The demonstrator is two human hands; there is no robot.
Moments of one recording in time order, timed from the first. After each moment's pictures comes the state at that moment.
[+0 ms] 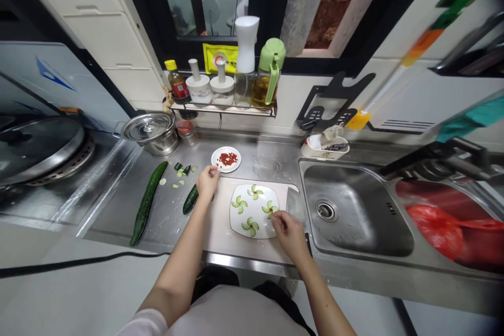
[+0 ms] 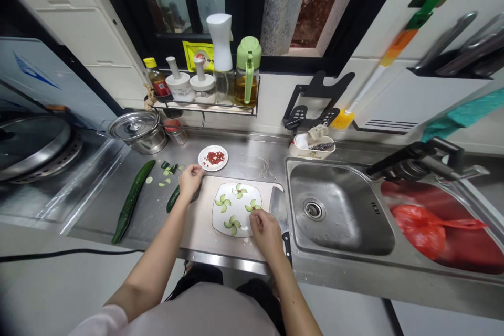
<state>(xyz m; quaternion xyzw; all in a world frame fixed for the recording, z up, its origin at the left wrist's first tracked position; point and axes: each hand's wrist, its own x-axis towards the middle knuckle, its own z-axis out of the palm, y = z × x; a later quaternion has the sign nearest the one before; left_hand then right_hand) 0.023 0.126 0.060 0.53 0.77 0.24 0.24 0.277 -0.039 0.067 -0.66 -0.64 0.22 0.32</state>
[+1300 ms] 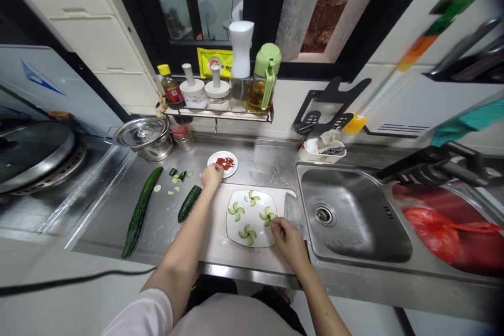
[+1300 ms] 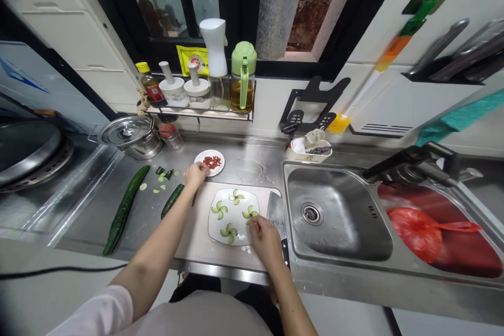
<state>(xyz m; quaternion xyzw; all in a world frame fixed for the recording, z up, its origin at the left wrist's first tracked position) 0.051 0.185 0.046 0.56 0.78 0.15 0.24 0.286 -0.033 0.059 -0.67 -0.64 0.22 0.31</state>
